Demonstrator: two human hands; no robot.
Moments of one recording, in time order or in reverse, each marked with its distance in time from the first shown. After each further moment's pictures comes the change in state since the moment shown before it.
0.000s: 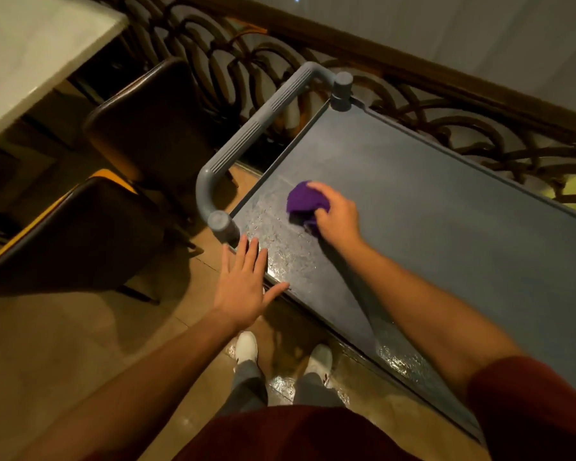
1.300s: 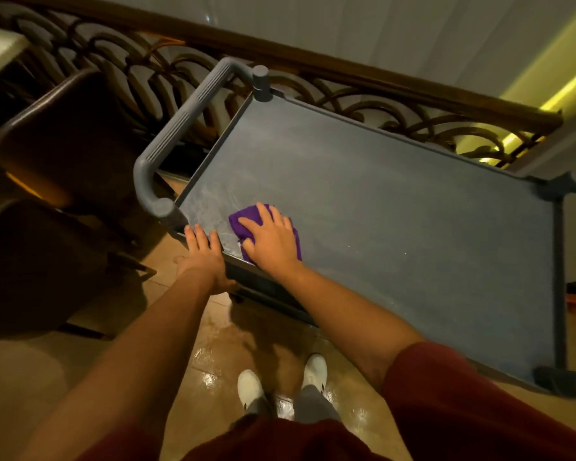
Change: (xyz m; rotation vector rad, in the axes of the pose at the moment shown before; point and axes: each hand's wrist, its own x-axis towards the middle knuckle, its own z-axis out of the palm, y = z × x) left_hand 0.012 0.021 -0.025 0.143 -0.417 -0.142; right_hand -0.114 -0.015 0.024 -0.685 -0.153 -0.089
